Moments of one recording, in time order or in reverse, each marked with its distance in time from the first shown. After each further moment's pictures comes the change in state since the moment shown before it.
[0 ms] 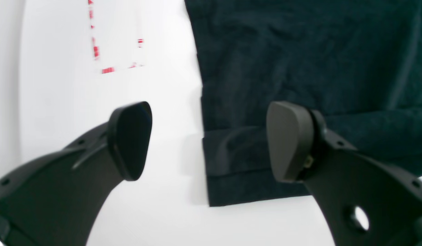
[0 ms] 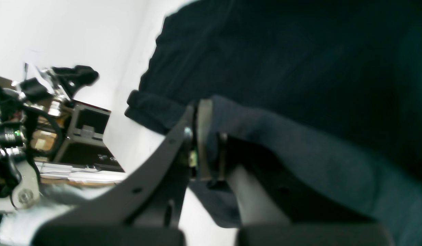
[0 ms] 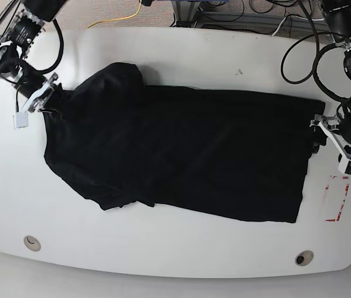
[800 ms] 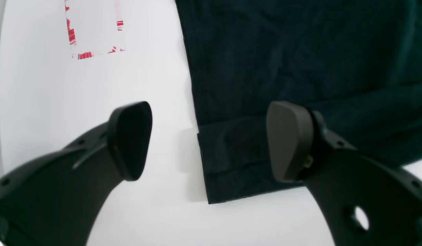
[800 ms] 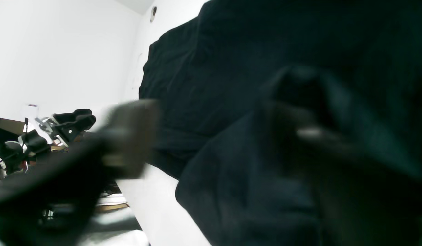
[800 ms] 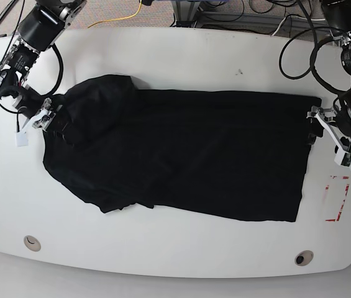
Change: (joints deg) left arm 3.2 0.4 0.1 0.1 -0.1 0.0 -0.4; right arm 12.3 1.6 0.5 -16.2 -8.7 -0.2 0.3
